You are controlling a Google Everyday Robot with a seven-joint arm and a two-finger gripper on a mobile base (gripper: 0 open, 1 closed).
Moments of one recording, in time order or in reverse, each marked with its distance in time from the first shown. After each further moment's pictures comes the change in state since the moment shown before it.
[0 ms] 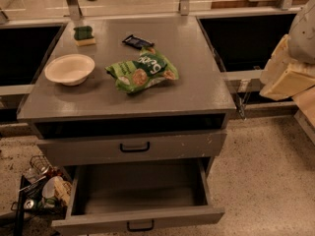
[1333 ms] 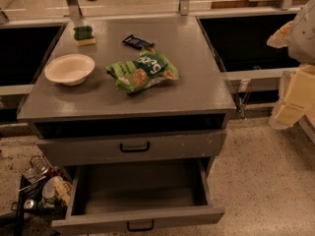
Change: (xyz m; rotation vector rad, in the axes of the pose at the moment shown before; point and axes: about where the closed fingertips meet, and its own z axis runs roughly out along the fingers) arm 0.000 0.000 0.000 0.000 0.000 0.000
